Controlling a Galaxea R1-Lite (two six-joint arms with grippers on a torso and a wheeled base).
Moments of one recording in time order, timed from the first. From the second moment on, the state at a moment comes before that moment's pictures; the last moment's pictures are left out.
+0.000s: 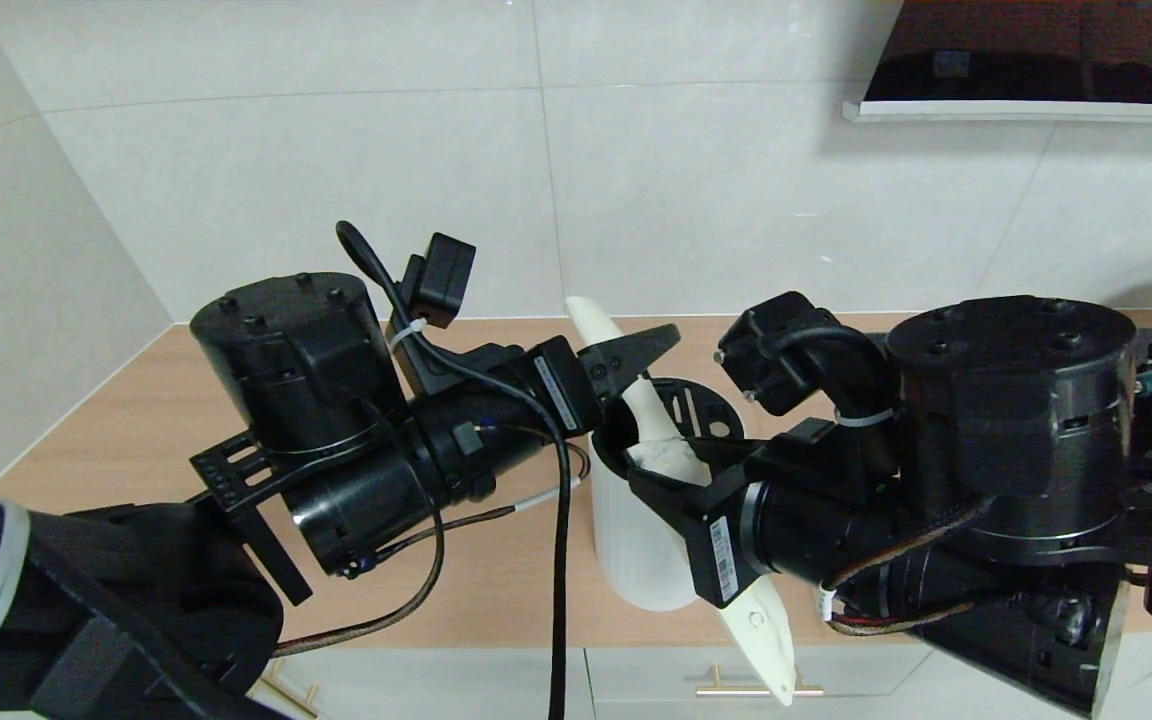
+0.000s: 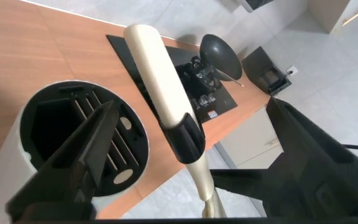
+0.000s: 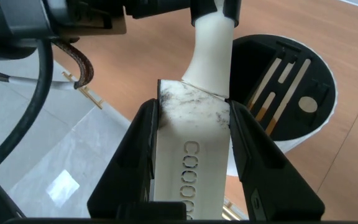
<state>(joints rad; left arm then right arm) -0.68 1.74 -0.80 -1.01 -0.16 -0.67 1.00 1.63 -0.95 -0.42 -0.31 0.09</state>
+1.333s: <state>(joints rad) -0.66 1.61 -0.85 -1.00 -0.17 -0.59 1.01 1.54 -0.92 -0.45 -0.31 0.09</state>
